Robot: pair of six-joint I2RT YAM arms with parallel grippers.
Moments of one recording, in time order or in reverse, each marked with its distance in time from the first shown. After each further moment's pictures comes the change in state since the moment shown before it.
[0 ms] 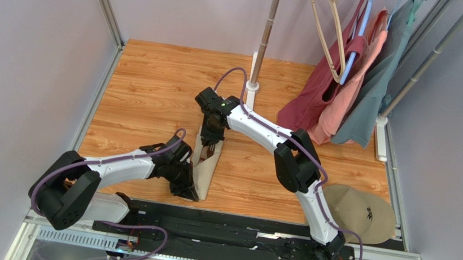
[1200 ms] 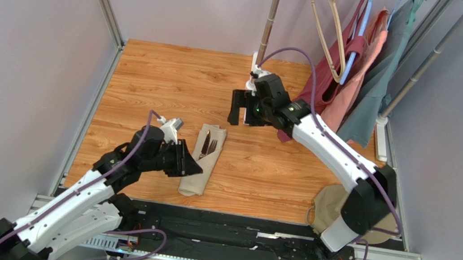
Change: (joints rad) left arm 0.000 -0.536 0.106 -0.105 -0.092 0.104; right arm -0.163 -0.586 -0.410 0.194 -0.023 -0.360
